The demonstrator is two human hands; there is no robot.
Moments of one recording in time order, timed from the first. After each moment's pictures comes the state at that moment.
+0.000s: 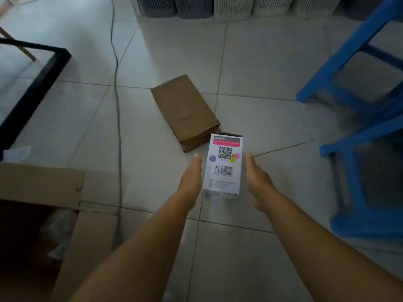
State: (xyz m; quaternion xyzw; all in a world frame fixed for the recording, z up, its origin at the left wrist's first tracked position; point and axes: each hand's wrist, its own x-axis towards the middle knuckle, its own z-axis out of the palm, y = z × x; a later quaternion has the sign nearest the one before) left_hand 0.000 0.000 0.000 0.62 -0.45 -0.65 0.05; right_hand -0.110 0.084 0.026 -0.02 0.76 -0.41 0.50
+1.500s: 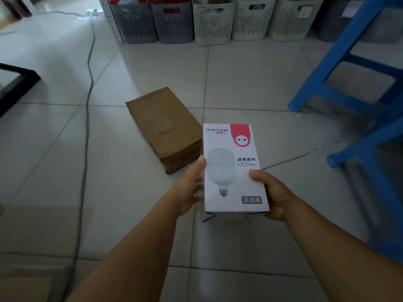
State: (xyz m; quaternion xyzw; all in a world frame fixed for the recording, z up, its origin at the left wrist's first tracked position) left_hand -0.032 -0.054 -0.127 0.43 -0.50 -0.75 0.04; right_hand -0.192 0.082 -0.146 -0.09 0.51 -0.58 0.63
